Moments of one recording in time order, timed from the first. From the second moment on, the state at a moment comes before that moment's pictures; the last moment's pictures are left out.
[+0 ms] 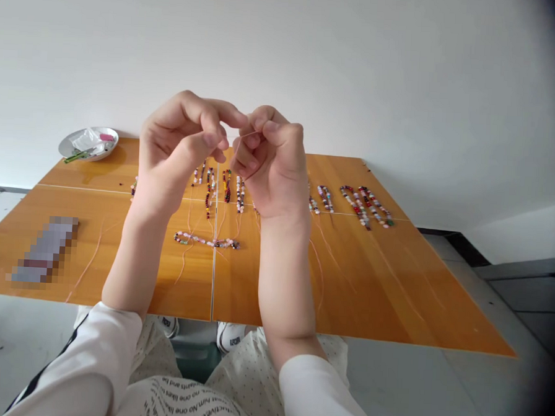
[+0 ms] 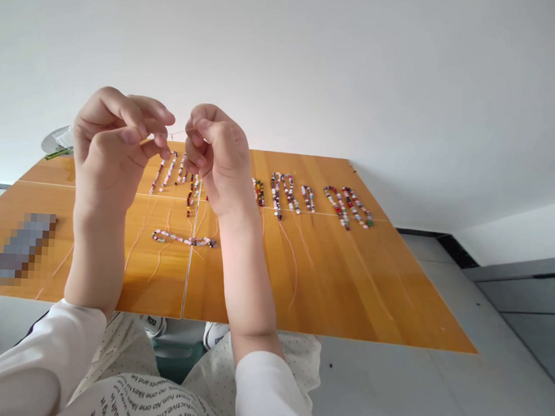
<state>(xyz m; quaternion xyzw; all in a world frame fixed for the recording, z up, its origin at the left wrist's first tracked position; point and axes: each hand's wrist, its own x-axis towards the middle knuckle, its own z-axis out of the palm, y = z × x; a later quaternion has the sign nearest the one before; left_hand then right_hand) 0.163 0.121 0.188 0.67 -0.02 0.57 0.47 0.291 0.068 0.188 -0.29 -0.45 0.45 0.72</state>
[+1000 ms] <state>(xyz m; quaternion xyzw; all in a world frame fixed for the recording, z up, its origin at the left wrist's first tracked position) 0.179 0.105 0.182 0.62 0.07 0.66 0.42 0.291 0.069 0.178 -0.30 -0.63 0.10 0.71</state>
